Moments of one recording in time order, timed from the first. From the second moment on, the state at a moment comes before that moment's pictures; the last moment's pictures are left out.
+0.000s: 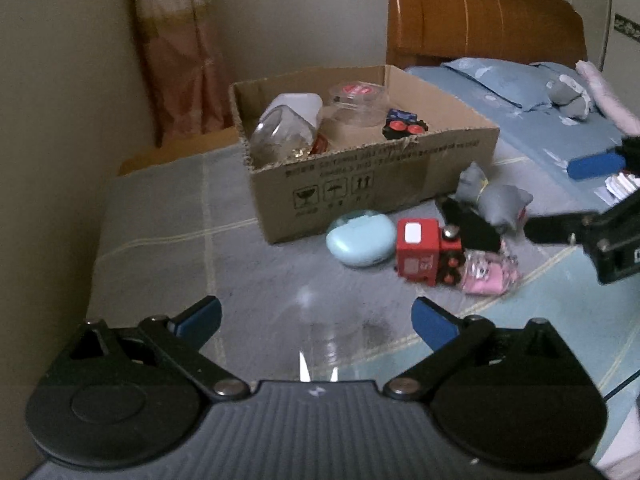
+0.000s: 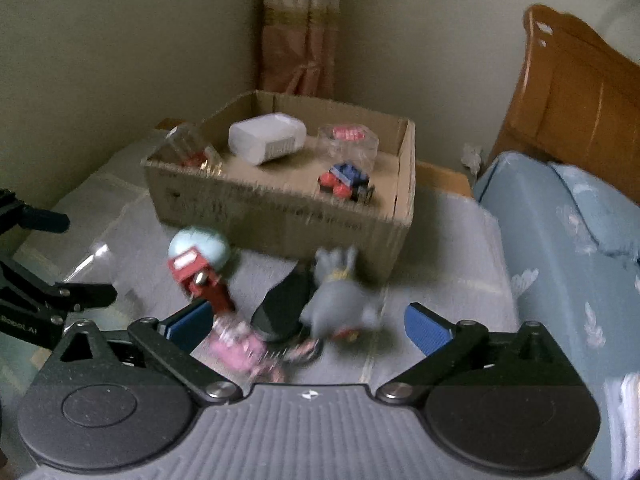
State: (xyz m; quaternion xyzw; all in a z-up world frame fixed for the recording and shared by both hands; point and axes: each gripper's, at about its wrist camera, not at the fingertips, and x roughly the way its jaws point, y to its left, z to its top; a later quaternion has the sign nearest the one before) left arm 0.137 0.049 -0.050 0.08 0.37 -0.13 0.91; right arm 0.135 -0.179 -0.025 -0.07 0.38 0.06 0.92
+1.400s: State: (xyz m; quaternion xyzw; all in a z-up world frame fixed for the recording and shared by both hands) left arm 0.121 0.067 -0.087 0.10 0.41 -0.09 0.90; right arm 0.130 -0.203 -0.094 0.02 0.42 -0.03 0.91
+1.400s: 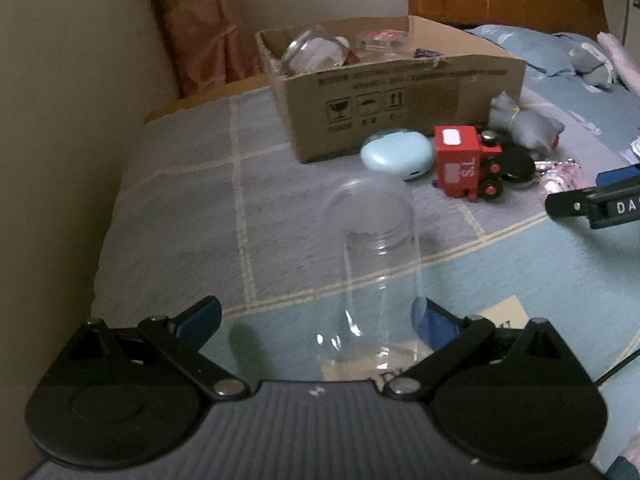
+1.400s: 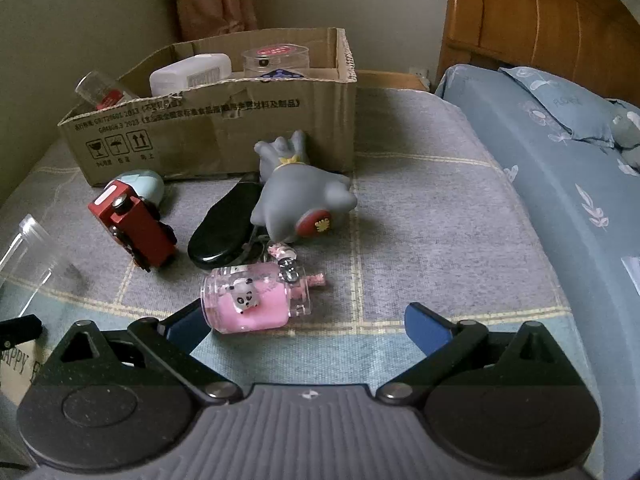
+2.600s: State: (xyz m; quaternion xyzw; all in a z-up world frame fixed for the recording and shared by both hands) left arm 0.170 0.053 -0.084 0.03 0.42 -0.08 0.90; right arm 0.116 -0.202 -0.099 -0.02 0.39 0.02 0.92
